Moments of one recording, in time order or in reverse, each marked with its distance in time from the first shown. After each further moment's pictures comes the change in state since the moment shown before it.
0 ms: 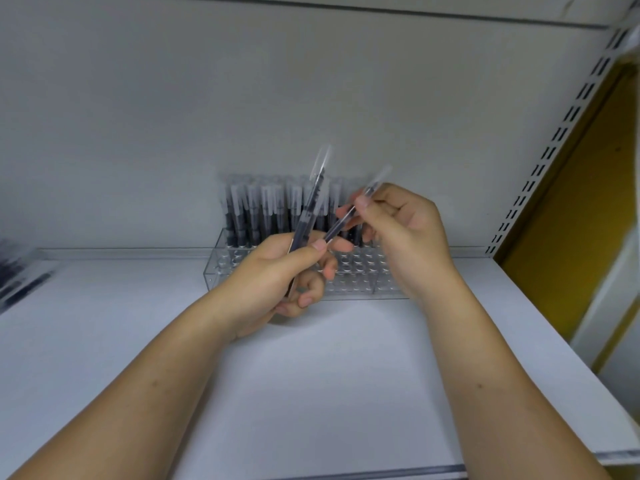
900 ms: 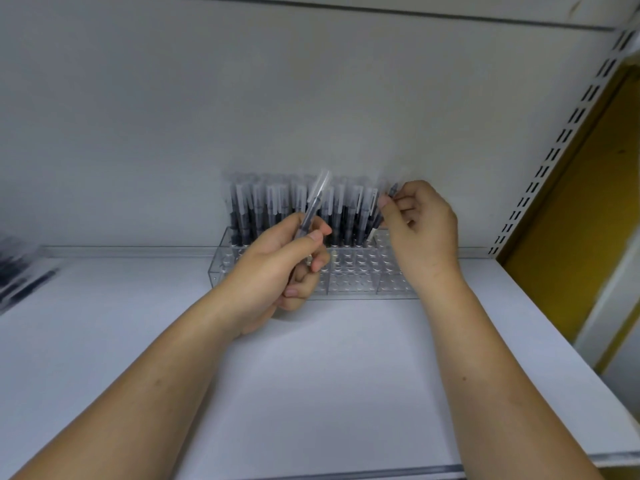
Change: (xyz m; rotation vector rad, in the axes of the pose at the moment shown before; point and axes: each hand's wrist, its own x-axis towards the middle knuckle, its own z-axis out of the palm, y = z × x) left_hand 0.000 0.005 0.001 -0.109 0.106 0.009; right_hand 0.018 0.029 -0.023 -0.575 0.325 -0.168
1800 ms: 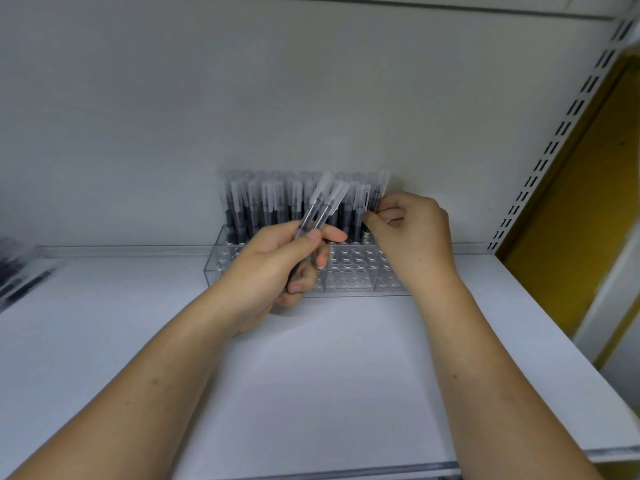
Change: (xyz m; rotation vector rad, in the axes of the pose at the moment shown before) left_hand 0.002 -0.005 -0.002 0.124 0.052 0.008; right_hand -0.004 -0.004 0.000 -0.243 -0.102 0.100
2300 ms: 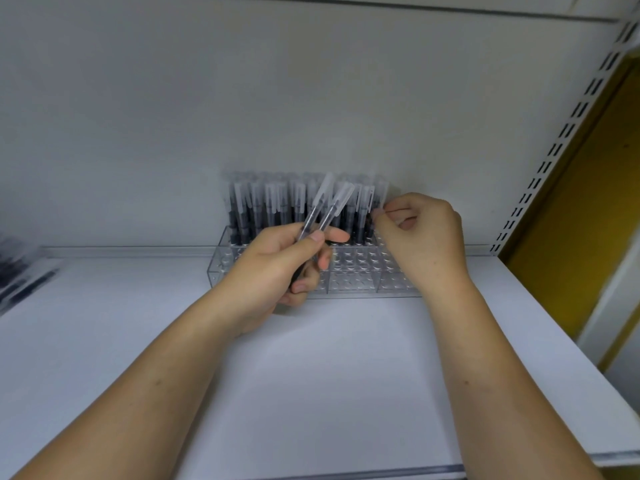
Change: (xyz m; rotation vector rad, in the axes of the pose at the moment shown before) left_hand 0.001 0.000 0.000 -0.006 -0.010 0.007; right_hand -0.002 0.001 -0.008 0.017 0.033 0.028
